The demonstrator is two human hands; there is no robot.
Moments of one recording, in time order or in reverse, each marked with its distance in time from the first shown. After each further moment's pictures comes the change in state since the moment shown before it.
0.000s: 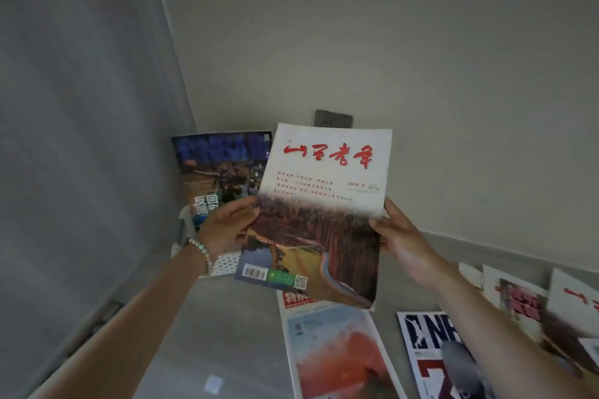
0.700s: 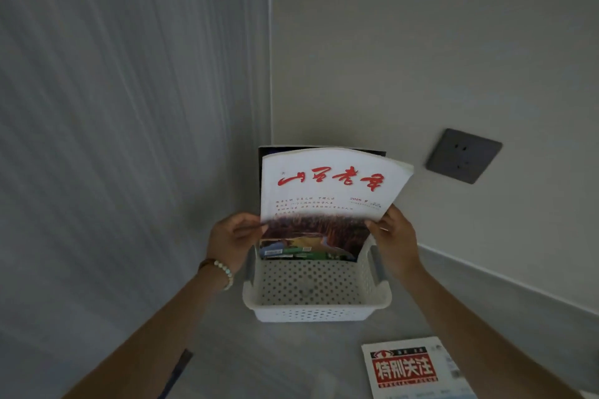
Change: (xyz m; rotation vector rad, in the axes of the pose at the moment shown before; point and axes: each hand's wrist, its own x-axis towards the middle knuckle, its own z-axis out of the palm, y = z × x) left_hand 0.102 -0.064 -0.164 0.192 0.376 0.193; right_hand 0.190 0.079 0.158 -0.434 0.237 -0.232
